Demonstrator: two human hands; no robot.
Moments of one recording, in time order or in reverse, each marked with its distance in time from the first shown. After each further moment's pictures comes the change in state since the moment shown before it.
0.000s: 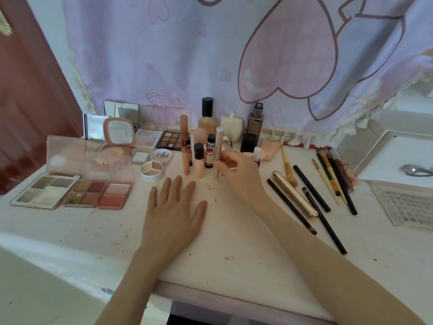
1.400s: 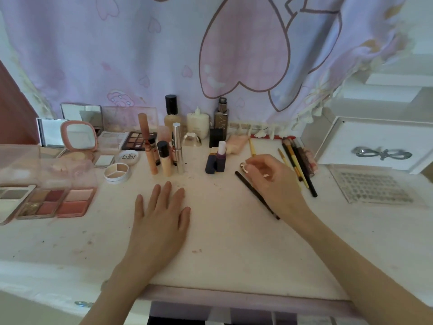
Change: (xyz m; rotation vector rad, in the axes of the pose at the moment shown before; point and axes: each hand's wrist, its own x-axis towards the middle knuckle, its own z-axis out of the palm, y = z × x) left_hand -0.018 0.034 -0.011 0.017 -0.152 0.098; right_hand -0.063 0.010 -0.097 -0.145 0.153 0.106
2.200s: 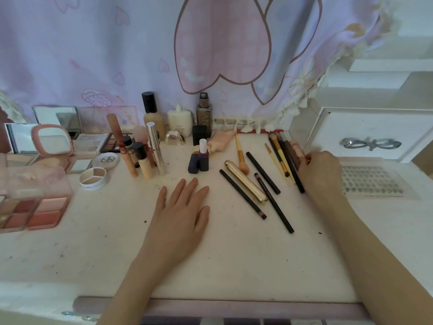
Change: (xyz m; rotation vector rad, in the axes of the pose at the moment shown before) left_hand 0.022 0.045 0.013 -0.005 -0.017 0.213; right_hand 0.048 0.107 -0.071 -0.782 0.287 0.275
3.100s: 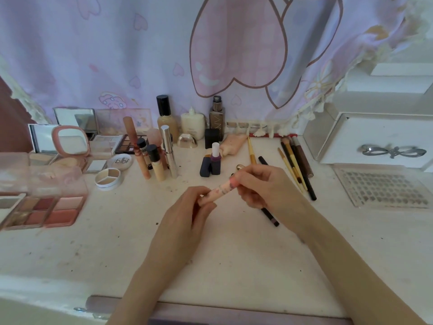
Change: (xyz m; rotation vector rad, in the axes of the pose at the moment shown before) left_hand -0.008 -0.001 -0.009 -0.581 0.339 0.033; right_hand -0.074 -0.099 -0.049 1.207 -0.843 -0.091
